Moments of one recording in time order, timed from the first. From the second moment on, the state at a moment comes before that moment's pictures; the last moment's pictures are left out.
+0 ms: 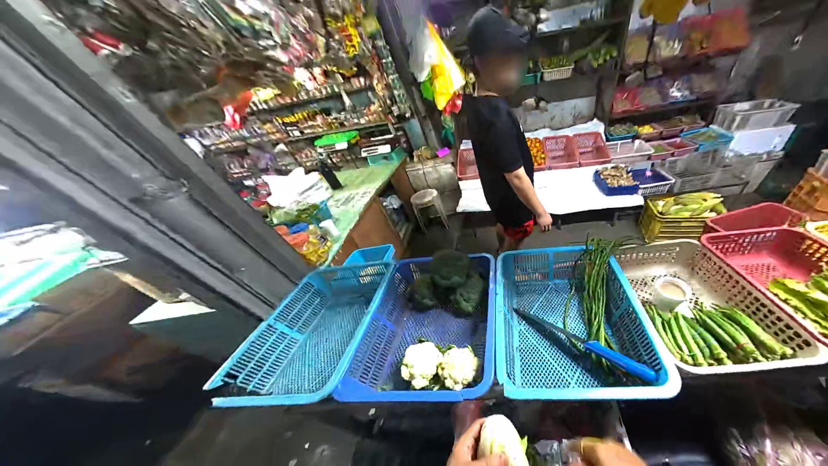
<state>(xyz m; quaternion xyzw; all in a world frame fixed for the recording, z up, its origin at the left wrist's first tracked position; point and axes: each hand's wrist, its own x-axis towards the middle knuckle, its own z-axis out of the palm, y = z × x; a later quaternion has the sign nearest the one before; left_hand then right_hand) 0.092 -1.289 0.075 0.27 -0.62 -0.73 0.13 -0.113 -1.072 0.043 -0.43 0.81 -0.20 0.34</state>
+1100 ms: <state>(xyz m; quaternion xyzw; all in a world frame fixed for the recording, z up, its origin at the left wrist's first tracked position) 0.090 -1.275 0.038 0.21 -0.82 -0.52 -0.07 0.003 -1.078 0.088 -0.38 0.88 -0.17 0.21</state>
